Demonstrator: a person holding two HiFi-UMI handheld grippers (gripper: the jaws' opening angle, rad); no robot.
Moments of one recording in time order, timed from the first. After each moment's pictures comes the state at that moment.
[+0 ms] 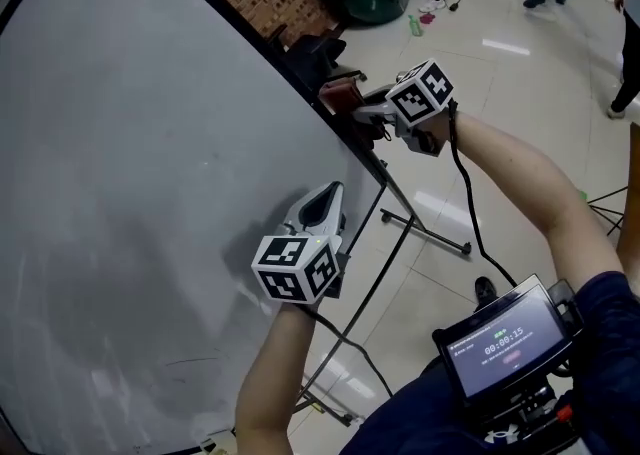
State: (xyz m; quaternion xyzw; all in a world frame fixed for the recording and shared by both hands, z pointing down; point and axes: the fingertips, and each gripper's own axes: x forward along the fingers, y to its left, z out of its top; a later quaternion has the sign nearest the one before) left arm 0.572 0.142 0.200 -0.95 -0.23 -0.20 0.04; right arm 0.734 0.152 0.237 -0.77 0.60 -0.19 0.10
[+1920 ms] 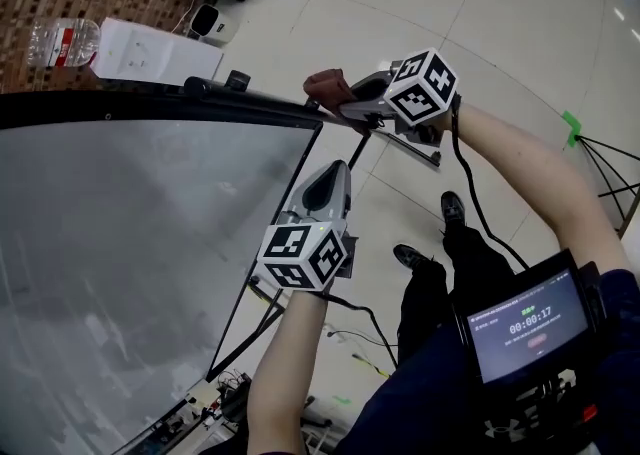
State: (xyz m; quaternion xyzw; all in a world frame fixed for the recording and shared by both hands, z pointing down) left arm 0.557 0.154 0.462 -0.92 -0.20 -0.33 -0.09; right arm 0.654 0.138 0.520 -0.68 0.65 -0.31 0.14
